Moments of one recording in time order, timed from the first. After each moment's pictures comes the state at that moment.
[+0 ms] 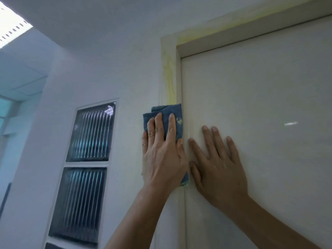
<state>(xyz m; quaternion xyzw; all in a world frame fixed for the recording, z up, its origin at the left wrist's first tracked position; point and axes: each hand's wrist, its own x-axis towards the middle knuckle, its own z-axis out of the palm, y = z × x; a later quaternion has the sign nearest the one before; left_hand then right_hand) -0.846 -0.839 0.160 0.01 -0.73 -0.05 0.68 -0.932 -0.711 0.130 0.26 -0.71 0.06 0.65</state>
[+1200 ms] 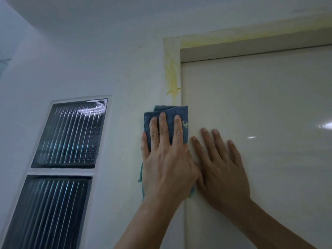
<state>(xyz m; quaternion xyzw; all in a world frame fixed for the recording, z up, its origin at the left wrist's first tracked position) -0.848 -0.845 0.163 -0.01 -0.72 -0.04 0.69 -0.926 -0.717 0.150 0.19 -0.74 0.02 0.64</state>
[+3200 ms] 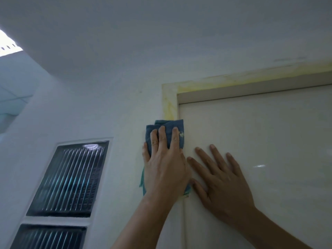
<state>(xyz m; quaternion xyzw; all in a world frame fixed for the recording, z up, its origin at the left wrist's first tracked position) -0.849 -0.844 0.253 -0.01 -0.71 -0.04 0.70 -0.934 -0.699 0.220 0.23 -0.72 0.01 0.66</state>
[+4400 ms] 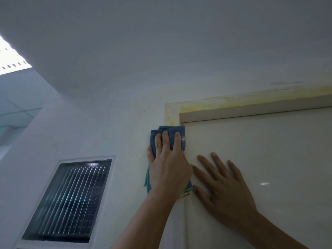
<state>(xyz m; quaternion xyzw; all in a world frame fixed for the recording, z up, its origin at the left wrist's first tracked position) -0.844 -0.842 0.300 -0.02 -0.72 -0.04 0.70 -0.939 -0.695 0.258 0.23 -0.71 0.00 0.67</state>
